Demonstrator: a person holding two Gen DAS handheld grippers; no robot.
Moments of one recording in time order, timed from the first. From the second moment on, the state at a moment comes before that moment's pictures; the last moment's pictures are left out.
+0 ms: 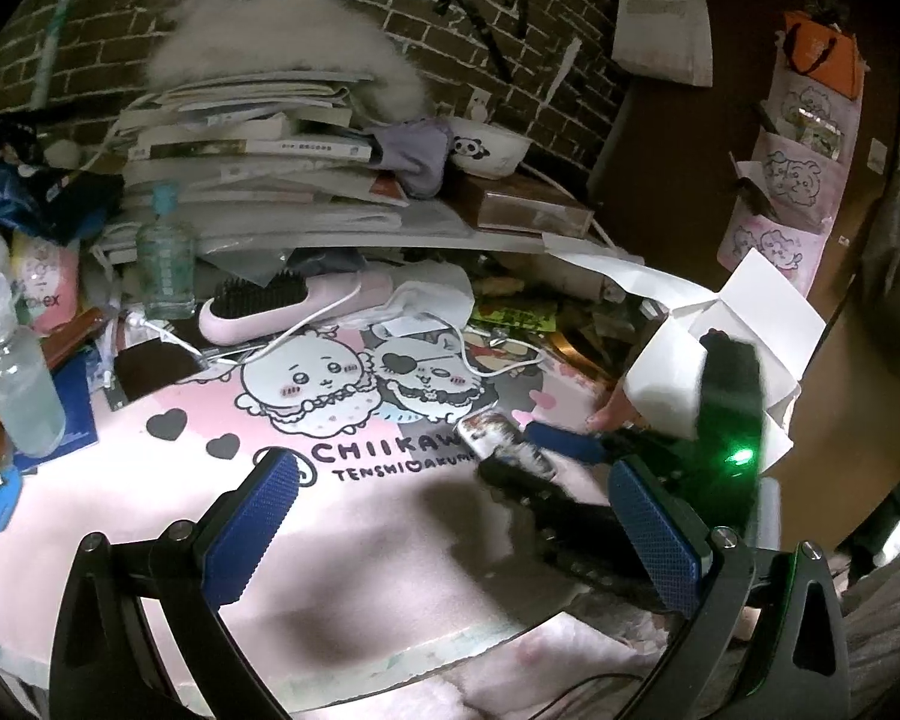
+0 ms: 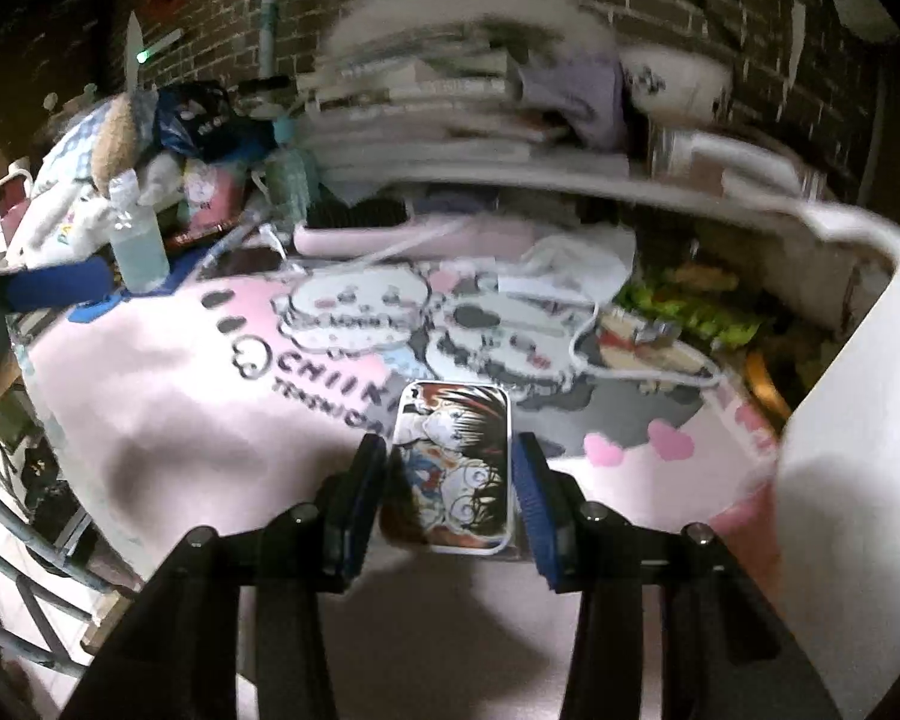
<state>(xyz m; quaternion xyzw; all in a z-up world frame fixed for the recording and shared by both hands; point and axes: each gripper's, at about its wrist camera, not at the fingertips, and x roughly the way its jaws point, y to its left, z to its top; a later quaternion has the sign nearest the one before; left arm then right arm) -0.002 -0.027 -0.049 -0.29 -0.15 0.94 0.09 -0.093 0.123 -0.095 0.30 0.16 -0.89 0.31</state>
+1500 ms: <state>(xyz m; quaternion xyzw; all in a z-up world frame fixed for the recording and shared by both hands) -0.035 0.045 -0.020 -0.30 -0.11 0.93 0.16 -0.167 0.276 0.020 0.46 0.19 -0.82 0.28</state>
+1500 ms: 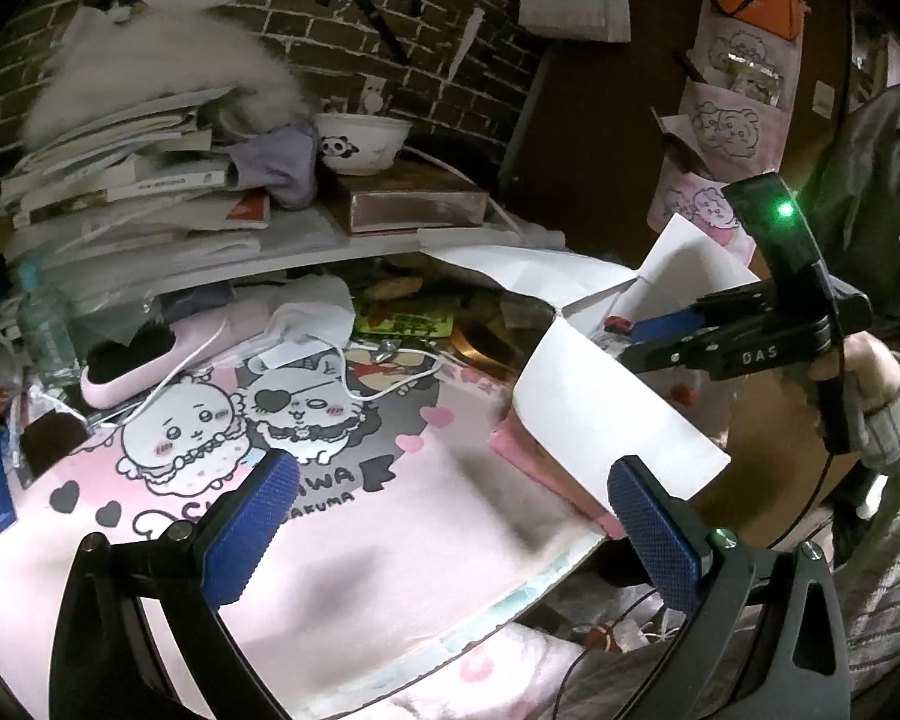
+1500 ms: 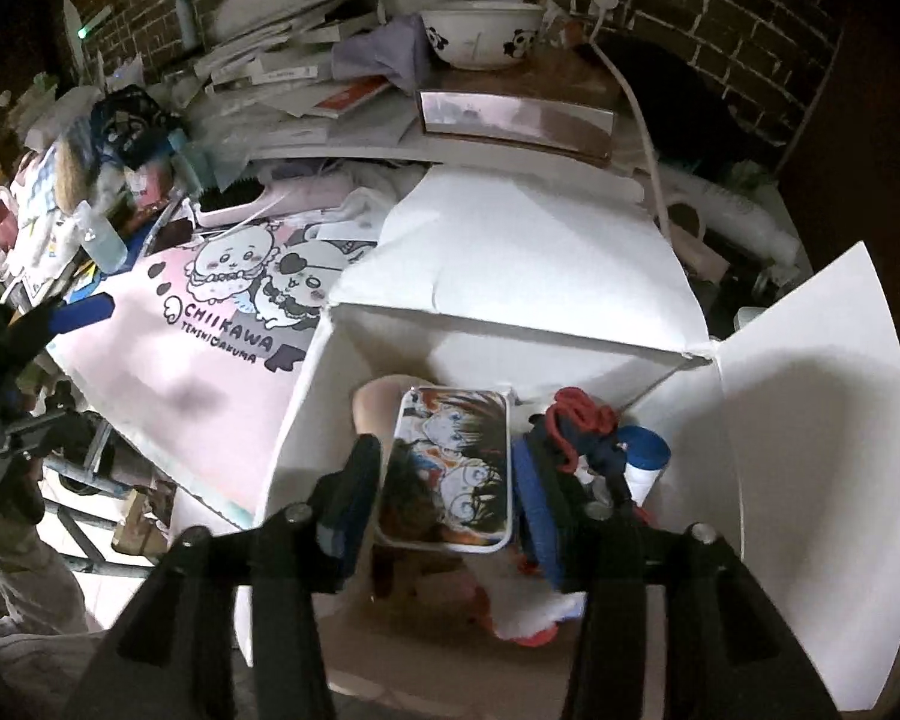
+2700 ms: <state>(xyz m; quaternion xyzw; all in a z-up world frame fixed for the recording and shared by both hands) -0.039 0.100 0.061 -0.34 -0.05 0.94 -0.04 -0.126 0.265 0.076 0.37 0.10 -0.88 0.28</state>
